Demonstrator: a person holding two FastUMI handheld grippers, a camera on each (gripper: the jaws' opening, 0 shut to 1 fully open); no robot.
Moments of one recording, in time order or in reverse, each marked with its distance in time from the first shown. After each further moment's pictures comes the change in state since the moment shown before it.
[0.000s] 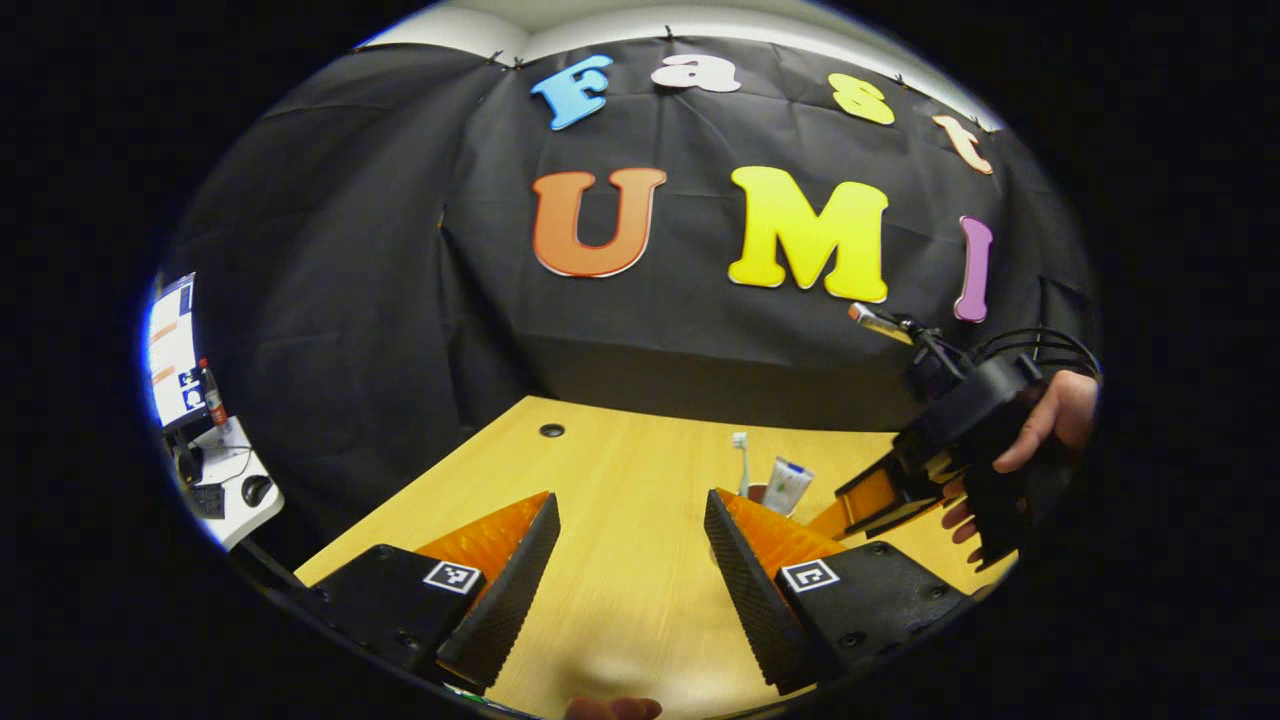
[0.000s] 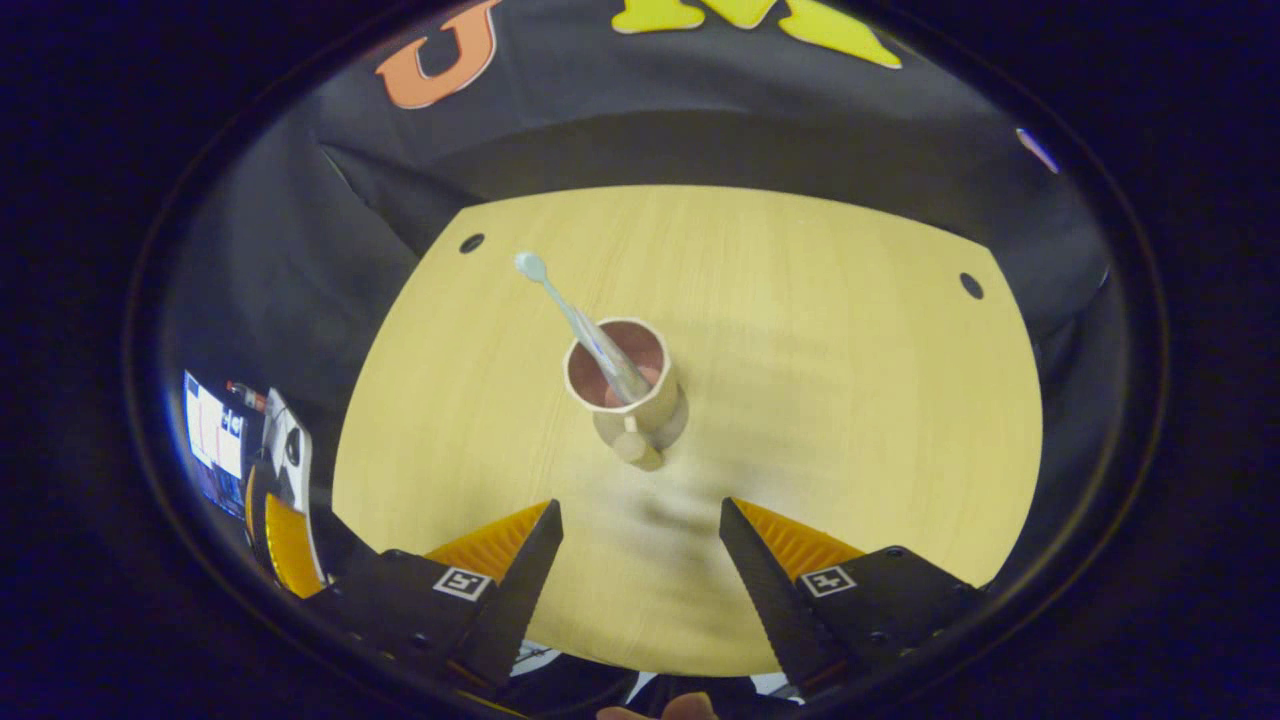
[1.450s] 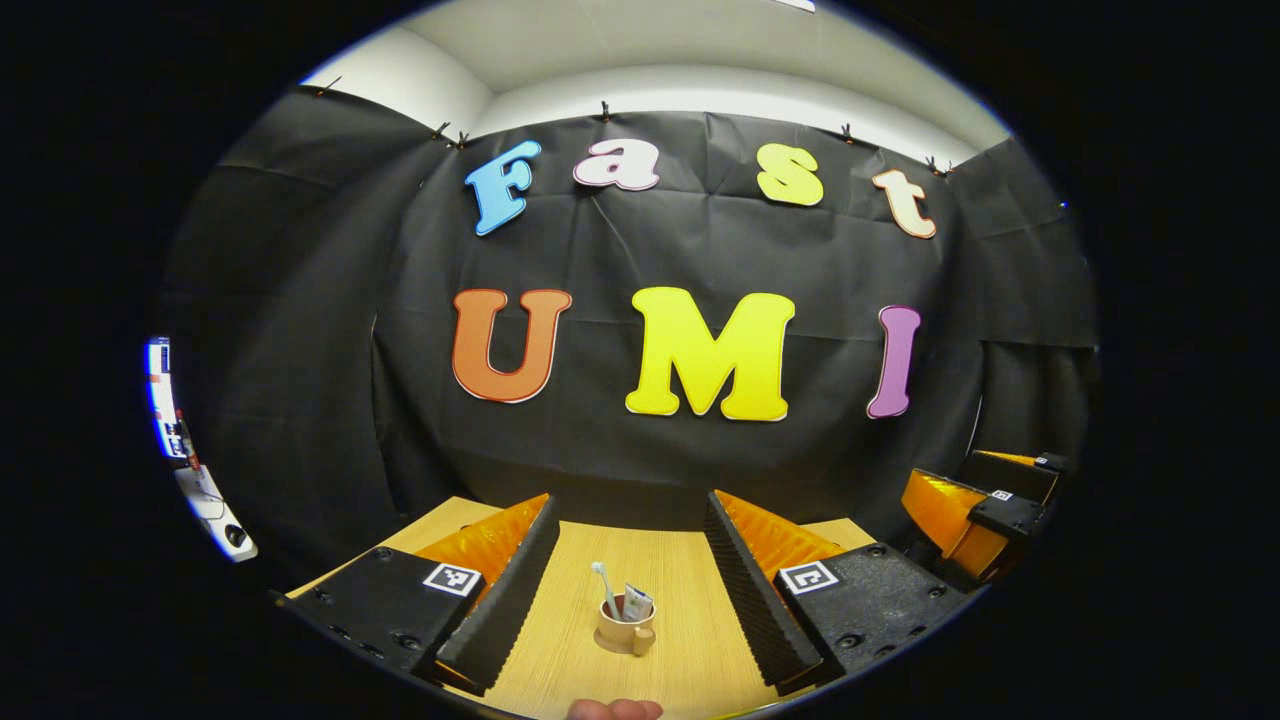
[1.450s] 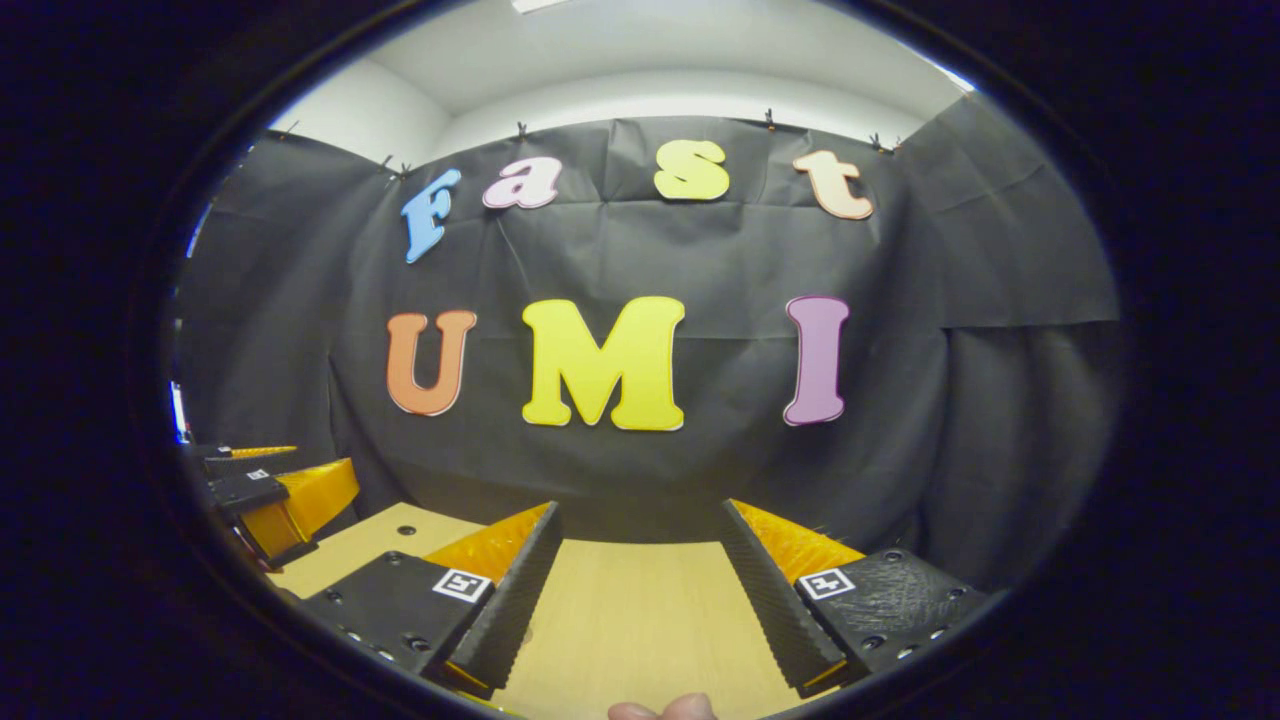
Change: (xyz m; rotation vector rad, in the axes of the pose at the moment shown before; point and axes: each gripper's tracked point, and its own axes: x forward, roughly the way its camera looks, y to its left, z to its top) left arm -0.051 -0.096 0.129 0.003 -0.252 -0.088; right arm -0.292 -0.046 0.025 -0.032 -1.107 -0.219
